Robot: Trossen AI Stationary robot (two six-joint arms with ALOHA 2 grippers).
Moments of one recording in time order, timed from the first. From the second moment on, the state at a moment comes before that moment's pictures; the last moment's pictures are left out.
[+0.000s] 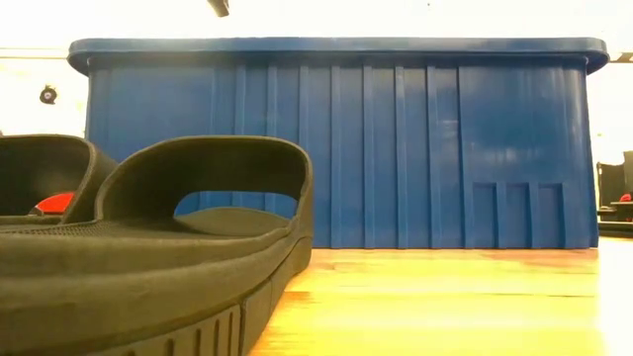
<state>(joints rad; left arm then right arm) 0.01 1.02 0.86 0.35 -0.18 -0.20 1.17 1.93 1.39 -1.51 0.11 1.37</state>
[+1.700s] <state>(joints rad) 0.01 1.02 0.86 0.35 -0.22 -0.20 1.05 1.10 1.38 -1.27 1.38 1.16</state>
